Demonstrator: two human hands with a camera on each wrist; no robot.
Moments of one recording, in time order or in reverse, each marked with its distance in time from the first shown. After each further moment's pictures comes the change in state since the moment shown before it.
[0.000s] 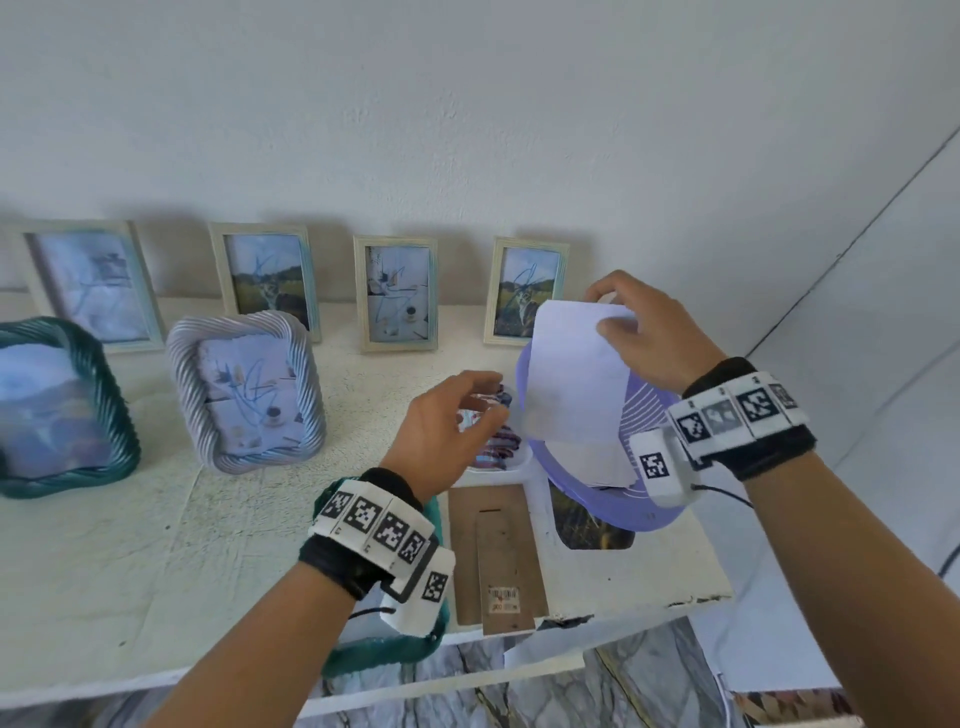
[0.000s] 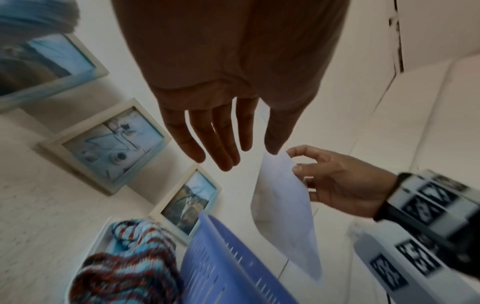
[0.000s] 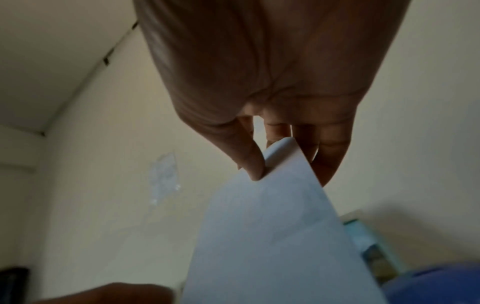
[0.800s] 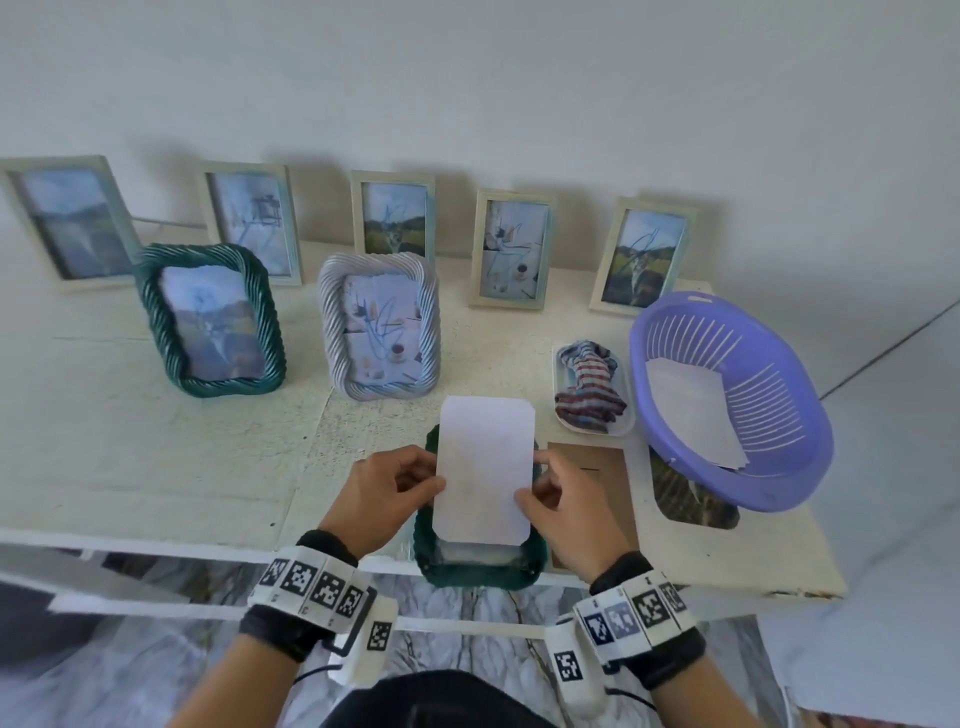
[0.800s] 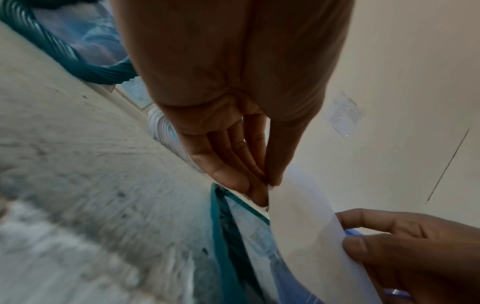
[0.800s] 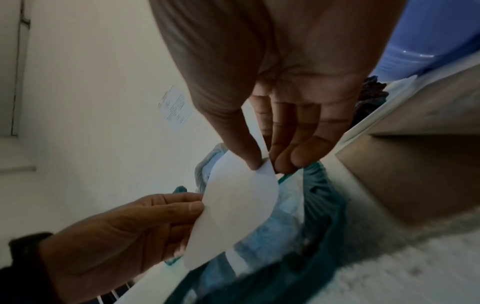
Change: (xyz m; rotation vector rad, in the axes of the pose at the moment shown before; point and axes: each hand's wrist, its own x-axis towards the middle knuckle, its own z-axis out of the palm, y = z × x) left_hand -0.145 -0.093 -0.088 0.029 0.065 -0.371; right_hand -0.133 -0.054 0.217 0.383 -0.235 0.153
